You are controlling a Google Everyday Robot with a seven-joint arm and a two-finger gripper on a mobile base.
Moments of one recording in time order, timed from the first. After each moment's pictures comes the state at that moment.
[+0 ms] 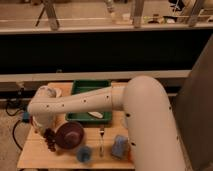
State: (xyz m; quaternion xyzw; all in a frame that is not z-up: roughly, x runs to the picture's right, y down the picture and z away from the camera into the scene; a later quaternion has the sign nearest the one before) arm -0.313 0.206 0.735 -0.01 -0.38 -0.82 0.41
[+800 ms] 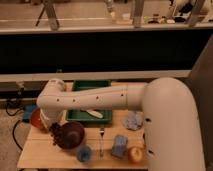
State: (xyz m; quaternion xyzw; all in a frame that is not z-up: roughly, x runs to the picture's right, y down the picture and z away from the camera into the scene) arm -0.271 0.174 0.715 0.00 -0.37 -0.81 0.45
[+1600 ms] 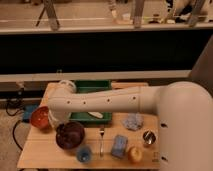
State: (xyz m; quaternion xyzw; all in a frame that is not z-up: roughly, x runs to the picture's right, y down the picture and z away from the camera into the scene) arm -0.239 0.173 0.715 0.00 -0.36 -0.80 0.48
